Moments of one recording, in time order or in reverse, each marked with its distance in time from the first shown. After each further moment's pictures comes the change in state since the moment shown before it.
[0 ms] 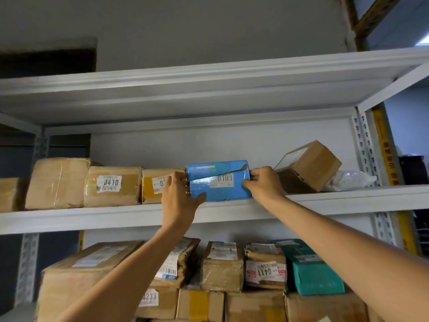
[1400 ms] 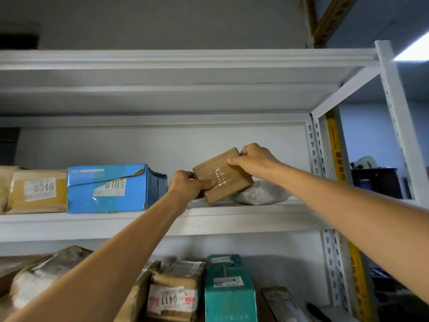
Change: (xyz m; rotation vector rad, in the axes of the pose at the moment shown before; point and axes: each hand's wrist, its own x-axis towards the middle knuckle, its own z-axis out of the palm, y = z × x) left_hand 0.020 0.138 0.197 -0.453 -0.415 -0.472; right_hand 0.102 0.095 -0.175 -0.251 -0.227 -0.051
